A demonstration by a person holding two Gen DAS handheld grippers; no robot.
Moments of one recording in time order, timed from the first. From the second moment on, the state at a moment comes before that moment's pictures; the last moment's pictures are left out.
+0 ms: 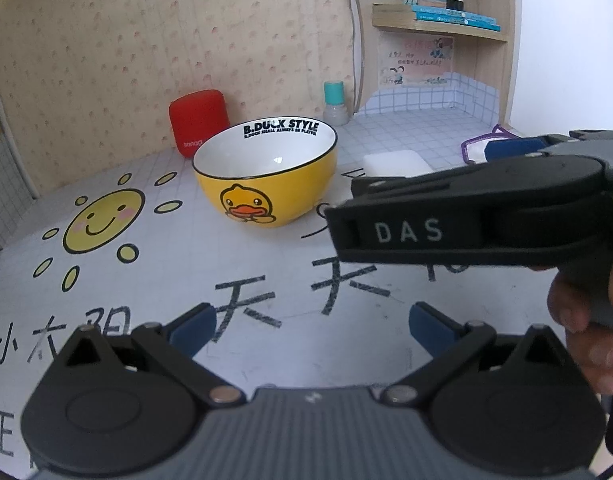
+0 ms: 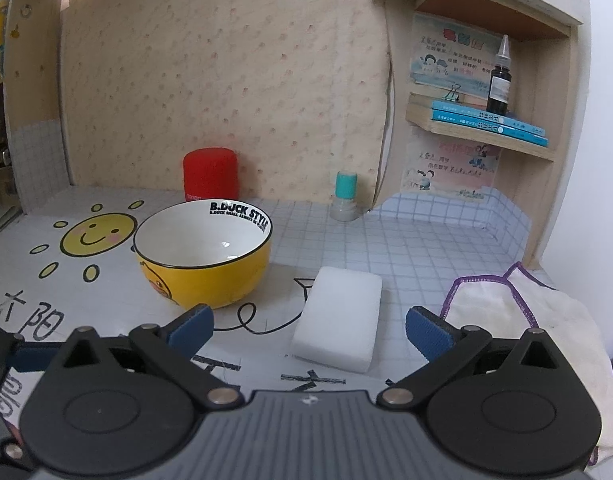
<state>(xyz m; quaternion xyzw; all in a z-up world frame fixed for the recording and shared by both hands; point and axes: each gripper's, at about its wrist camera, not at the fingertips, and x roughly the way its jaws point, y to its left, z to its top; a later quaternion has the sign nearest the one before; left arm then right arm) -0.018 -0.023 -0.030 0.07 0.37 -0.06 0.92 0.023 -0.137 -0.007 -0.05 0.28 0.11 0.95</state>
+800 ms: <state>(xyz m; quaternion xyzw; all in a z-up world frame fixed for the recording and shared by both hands) -0.017 -0.024 -0.029 0.07 0.37 -0.07 0.92 0.023 -0.130 -0.005 -0.06 0.27 0.11 0.95</state>
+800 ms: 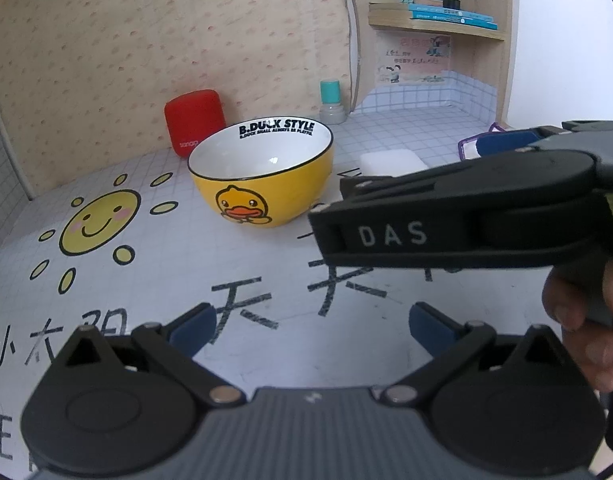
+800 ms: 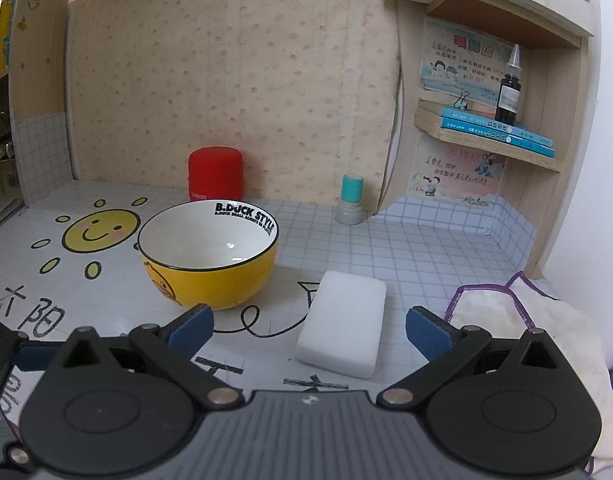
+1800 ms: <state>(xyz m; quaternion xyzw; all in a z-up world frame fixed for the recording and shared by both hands) -0.022 -0.027 -0.025 0.08 0.37 -0.07 0.92 0.016 -0.130 -0.005 -0.06 0.28 0.11 0.95</state>
